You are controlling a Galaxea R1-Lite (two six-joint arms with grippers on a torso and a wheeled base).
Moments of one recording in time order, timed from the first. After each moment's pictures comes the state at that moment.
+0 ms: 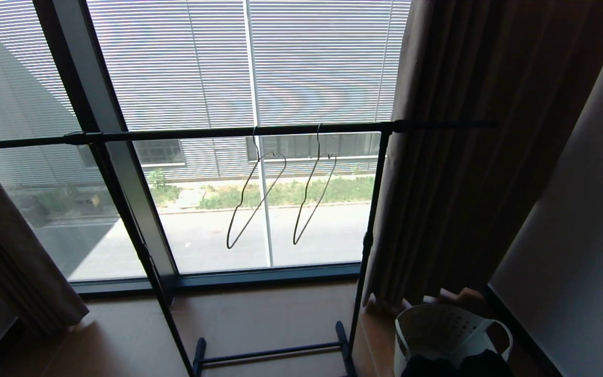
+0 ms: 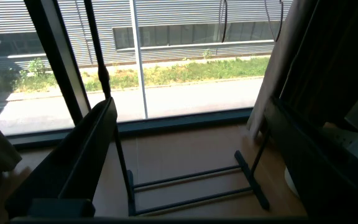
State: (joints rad) left arm 0.00 0.00 0.00 0.01 -0.10 0.01; right arm 0.01 0.00 0.00 -0.07 0.00 -0.01
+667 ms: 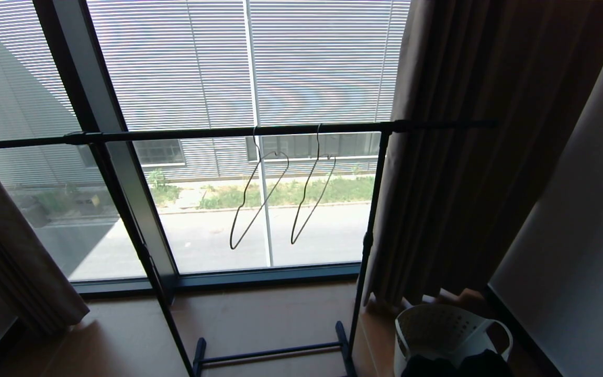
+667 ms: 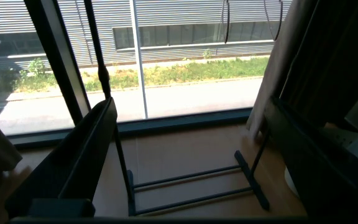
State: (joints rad) left arm 0.00 0.00 0.00 0.01 -0.10 0.01; right arm 0.01 0.00 0.00 -0.07 0.00 -0.01
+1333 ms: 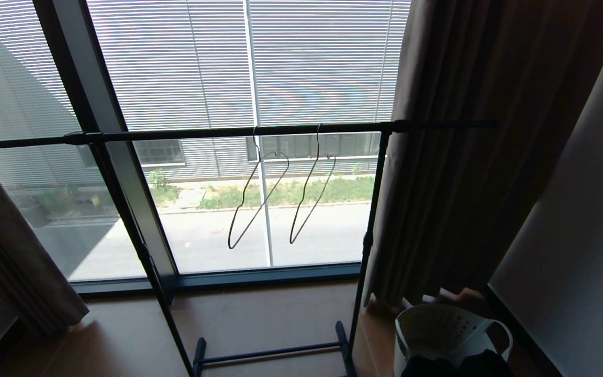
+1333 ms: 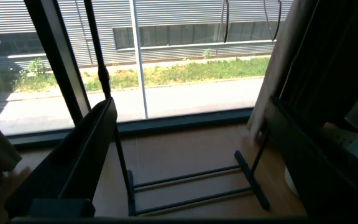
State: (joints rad) left arm 0.00 0.00 0.00 0.01 -0.10 0.01; right arm 0.01 0.00 0.00 -0.07 0.00 0.00
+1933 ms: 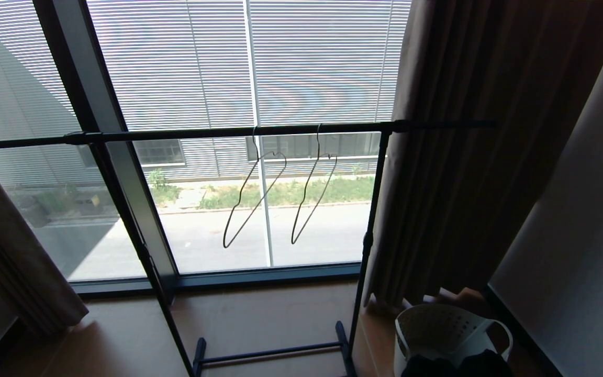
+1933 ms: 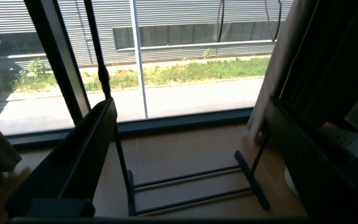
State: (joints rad) left arm 0.00 0.00 0.00 0.01 -0.10 0.01; right arm 0.01 0.00 0.00 -0.07 0.00 -0.01
